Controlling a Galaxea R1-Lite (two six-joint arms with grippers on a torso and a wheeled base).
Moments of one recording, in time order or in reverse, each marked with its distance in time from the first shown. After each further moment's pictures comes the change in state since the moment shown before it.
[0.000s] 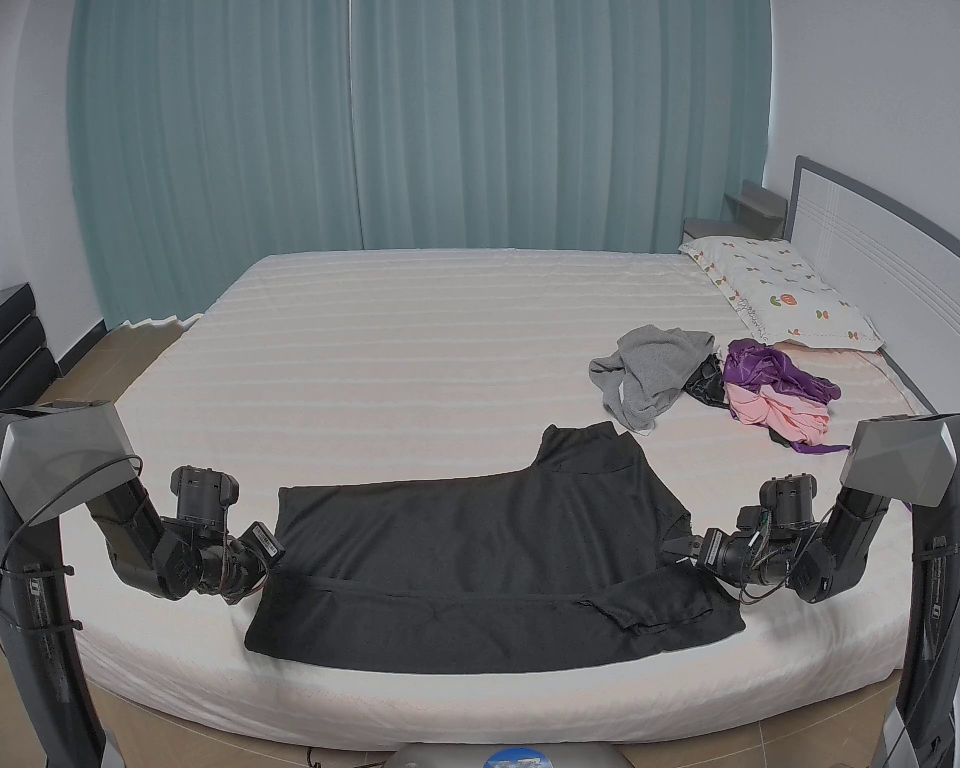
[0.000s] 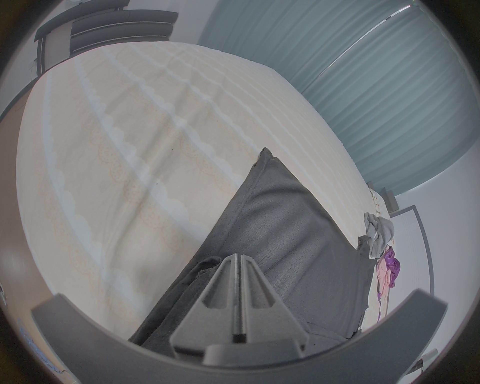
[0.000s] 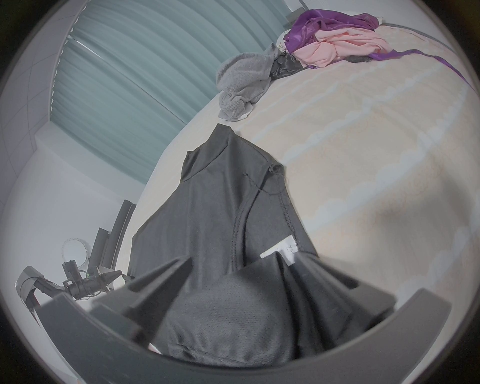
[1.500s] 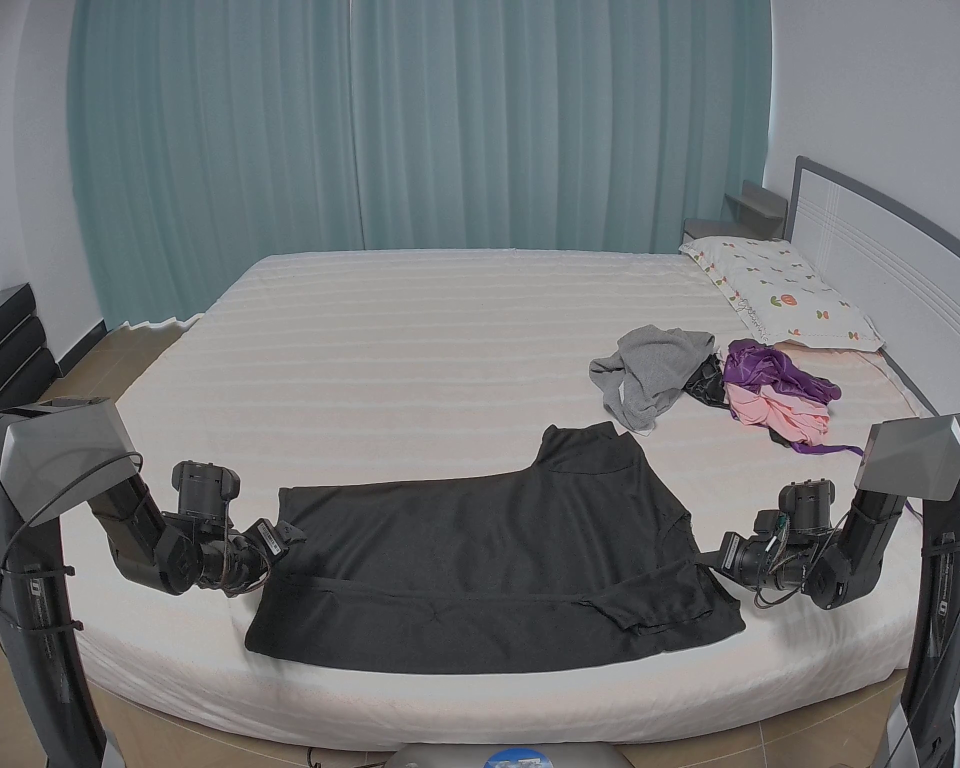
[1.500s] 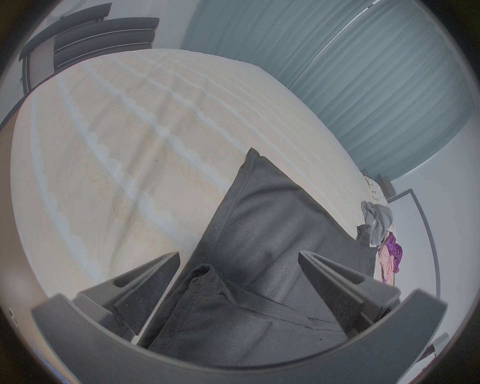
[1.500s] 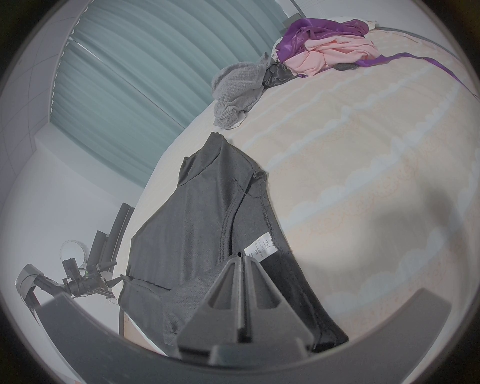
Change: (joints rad) left arm -0.005 0.001 -0.028 0.015 -0.018 0.098; right arm -0.047 -0.024 0.086 -0.068 0.009 -0.026
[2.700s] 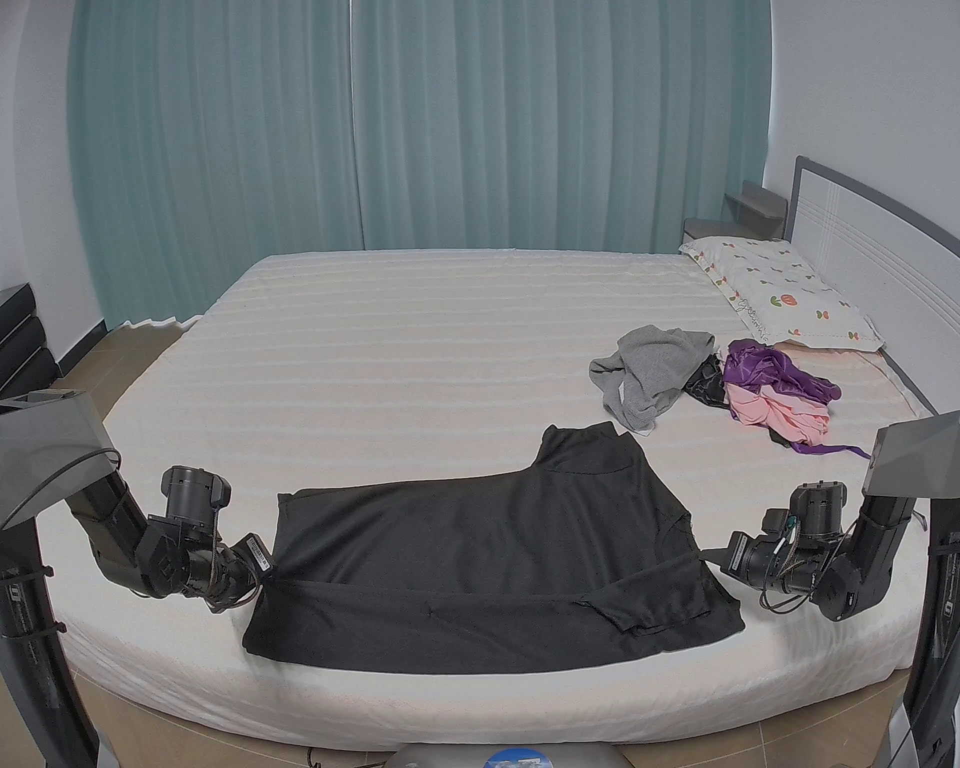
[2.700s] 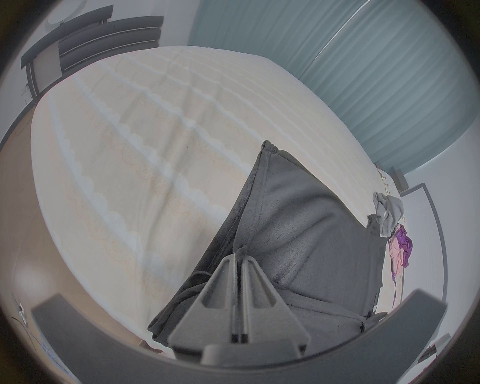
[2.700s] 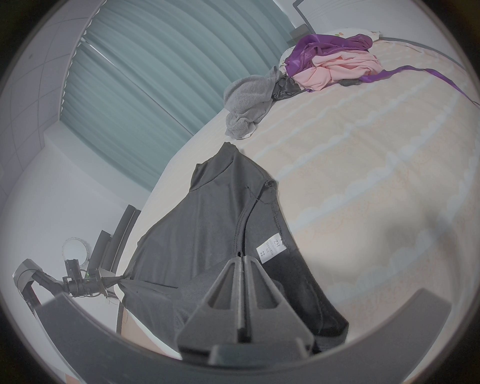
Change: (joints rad) left arm 0.004 -0.093 0.074 0.118 0.032 0.010; right arm 0.004 -0.039 0.100 -0.134 0.000 0.001
